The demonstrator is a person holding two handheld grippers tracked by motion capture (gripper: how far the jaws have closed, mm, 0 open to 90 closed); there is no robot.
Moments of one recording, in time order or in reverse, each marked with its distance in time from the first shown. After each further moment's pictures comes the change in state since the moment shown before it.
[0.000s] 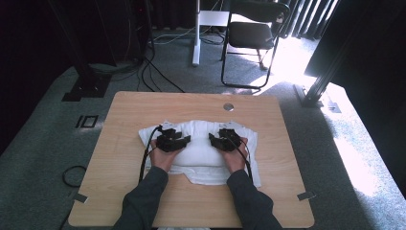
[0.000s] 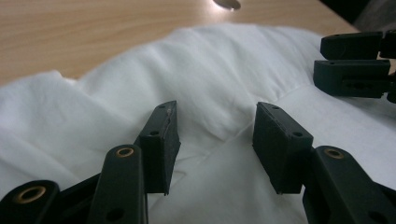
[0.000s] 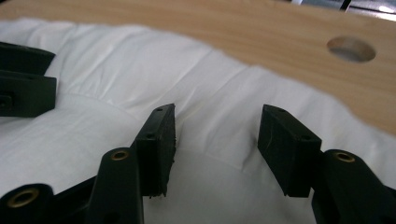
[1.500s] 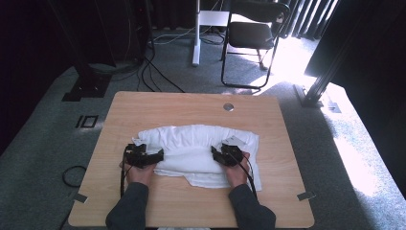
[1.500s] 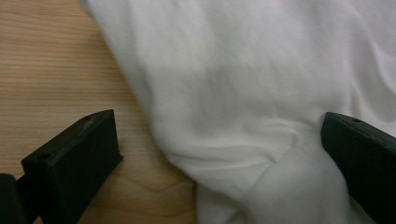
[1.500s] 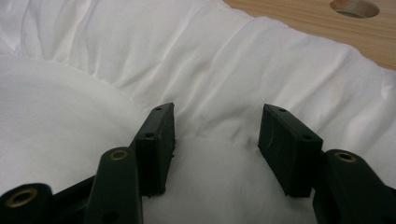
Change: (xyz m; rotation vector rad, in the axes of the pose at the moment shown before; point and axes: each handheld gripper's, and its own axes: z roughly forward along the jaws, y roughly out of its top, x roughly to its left) left arm 0.063 -0.068 -0.042 0.024 0.339 -0.238; right arm 0.004 -0.047 -0.009 -0.026 -0.021 -0.013
